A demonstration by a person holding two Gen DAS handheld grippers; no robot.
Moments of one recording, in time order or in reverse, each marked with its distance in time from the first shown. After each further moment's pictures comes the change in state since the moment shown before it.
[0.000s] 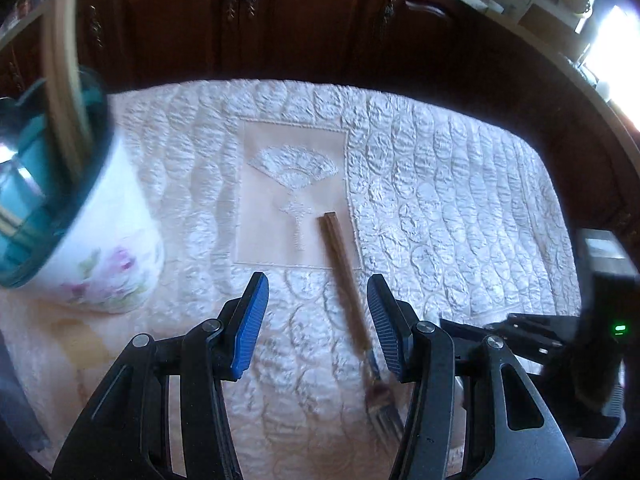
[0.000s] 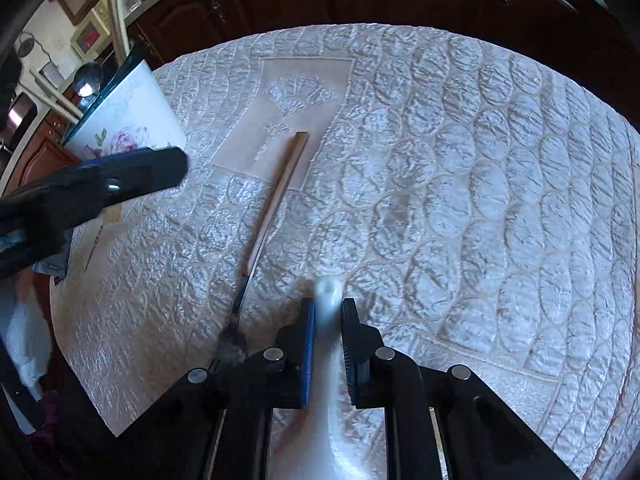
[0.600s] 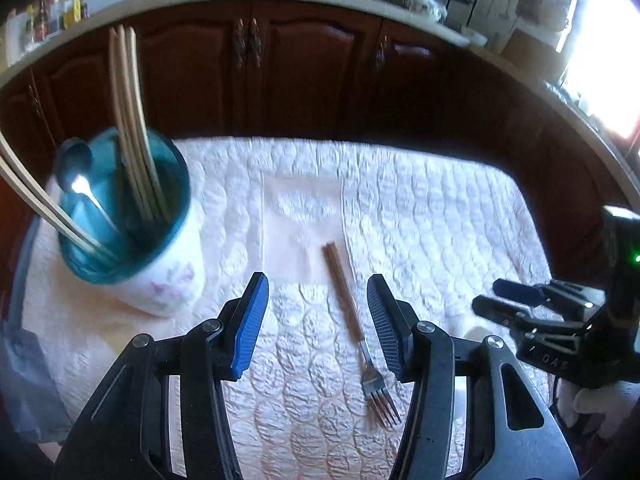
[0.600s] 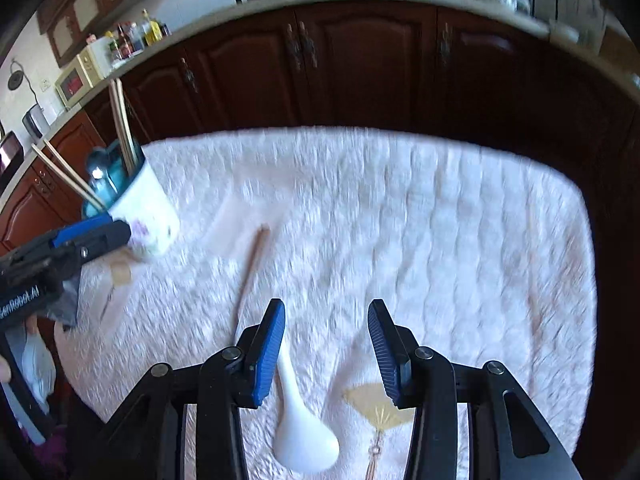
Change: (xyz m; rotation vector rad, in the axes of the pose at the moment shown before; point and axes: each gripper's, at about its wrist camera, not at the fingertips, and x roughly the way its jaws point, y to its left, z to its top) left arm -0.074 0.005 -0.009 0.014 -0.140 0.002; right arm -0.097 -0.018 -0.001 0.066 -0.175 -0.122
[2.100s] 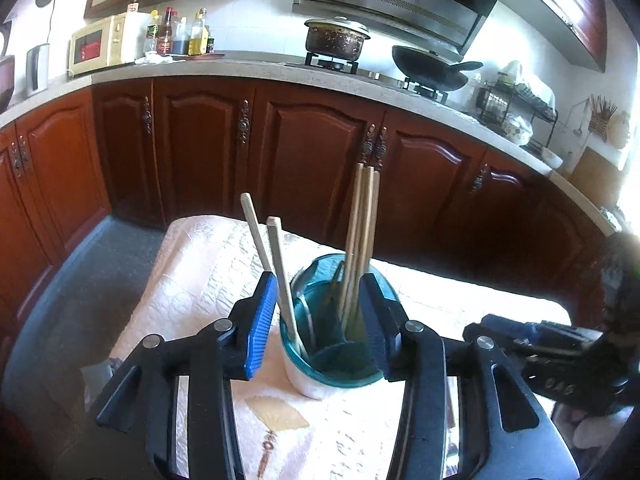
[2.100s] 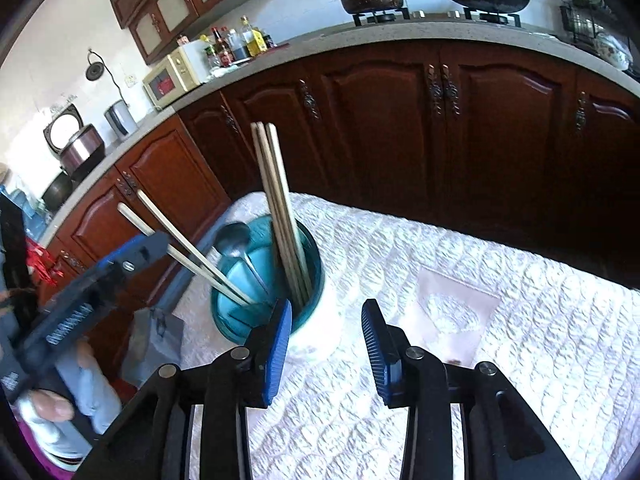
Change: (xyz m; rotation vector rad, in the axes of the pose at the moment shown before) left arm -0.104 0.139 0.022 -0.246 -0.337 0.212; right arm 0.020 0.151 0.110 -0.163 -0.102 0.279
